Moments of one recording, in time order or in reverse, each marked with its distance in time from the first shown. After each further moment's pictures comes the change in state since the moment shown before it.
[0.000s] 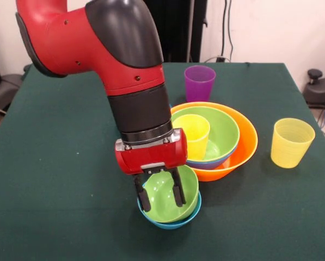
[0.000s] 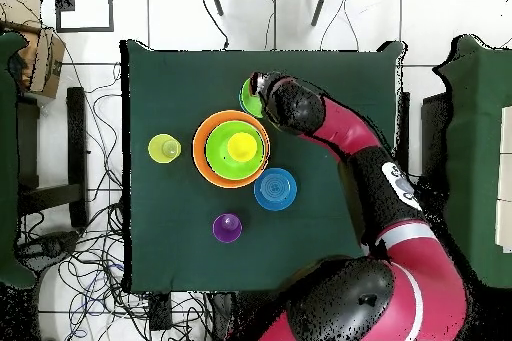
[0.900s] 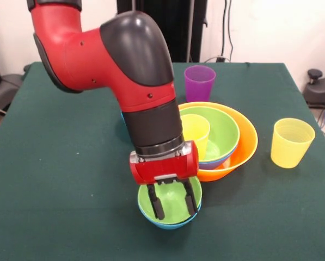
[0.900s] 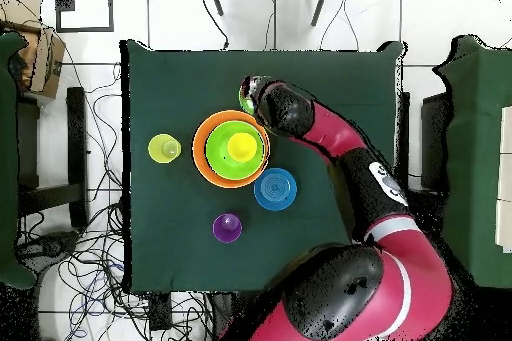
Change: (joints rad) arm 0.013 0.067 0.008 -0.008 0.035 -0.042 0.018
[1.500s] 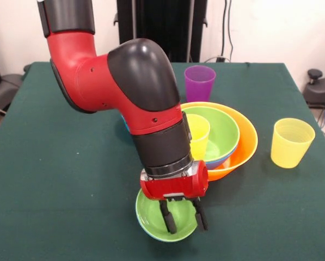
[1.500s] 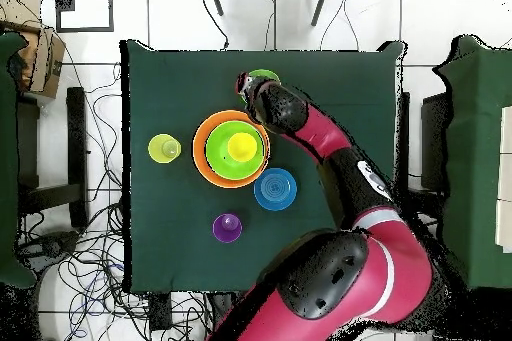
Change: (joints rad) arm 0.021 0.080 0.007 -0.053 0.083 -0.012 0.065
